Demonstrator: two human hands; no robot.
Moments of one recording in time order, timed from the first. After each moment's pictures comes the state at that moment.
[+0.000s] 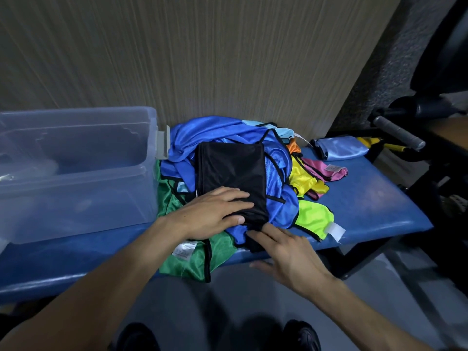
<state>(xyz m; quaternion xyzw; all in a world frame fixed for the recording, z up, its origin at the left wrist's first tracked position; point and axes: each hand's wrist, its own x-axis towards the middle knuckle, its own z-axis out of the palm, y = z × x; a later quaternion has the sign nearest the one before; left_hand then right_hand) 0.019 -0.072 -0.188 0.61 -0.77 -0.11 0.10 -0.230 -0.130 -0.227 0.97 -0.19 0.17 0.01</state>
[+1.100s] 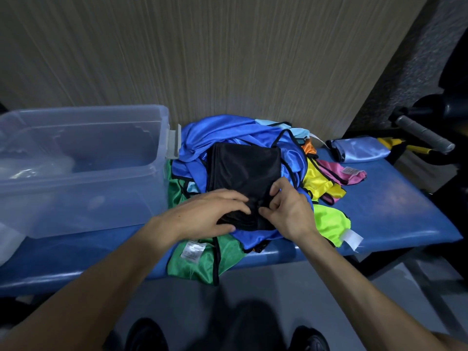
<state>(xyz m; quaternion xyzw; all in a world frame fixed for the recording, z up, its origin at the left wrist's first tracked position) 0.033 -0.053 -0.173 0.62 -0.77 -0.11 0.12 -0.162 -0.179 -0.193 0.84 -0.43 0.22 -0.26</state>
